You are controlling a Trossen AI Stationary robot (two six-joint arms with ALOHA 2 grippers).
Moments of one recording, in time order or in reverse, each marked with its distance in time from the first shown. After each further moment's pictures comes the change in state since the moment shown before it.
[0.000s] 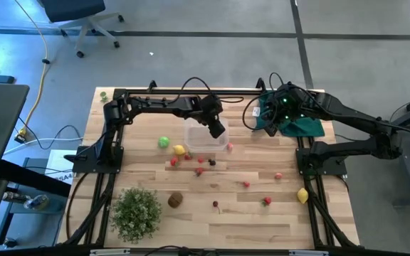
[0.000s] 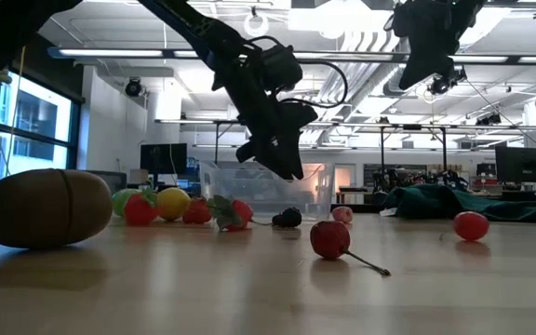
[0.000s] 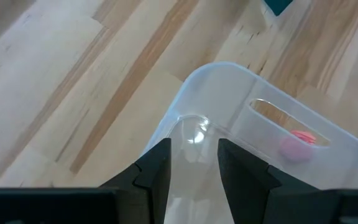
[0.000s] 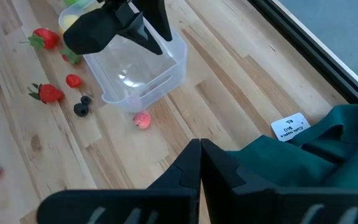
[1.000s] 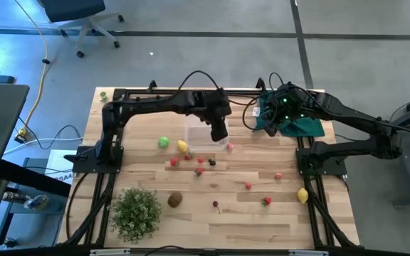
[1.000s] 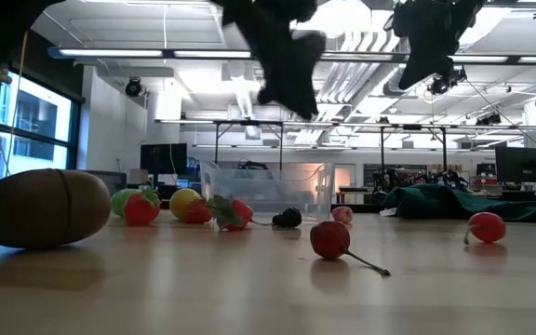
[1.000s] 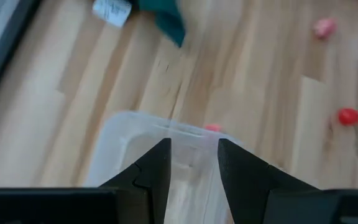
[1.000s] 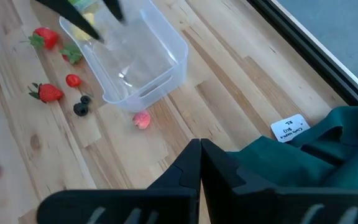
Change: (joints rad) left arm -0.110 -0.031 0.395 -0.427 -0.002 0.215; right arm 0.000 0.000 0.000 -0.001 0.000 -0.008
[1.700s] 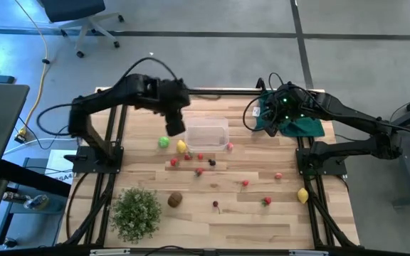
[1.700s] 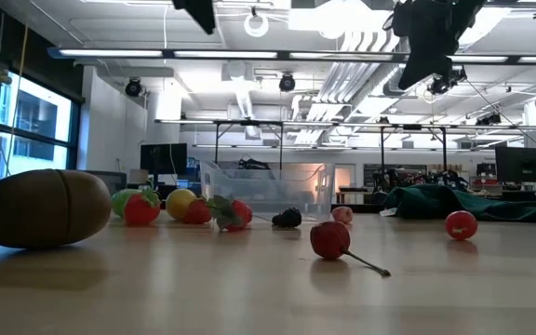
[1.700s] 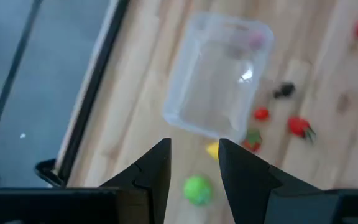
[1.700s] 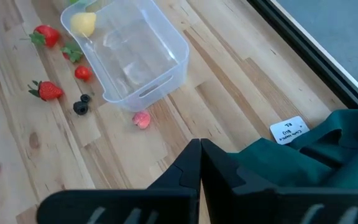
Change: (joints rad) left arm -0.082 -0.378 0.062 -0.620 -0.278 -0.061; right arm 0.001 0.000 0.000 0.004 -0.002 -0.017
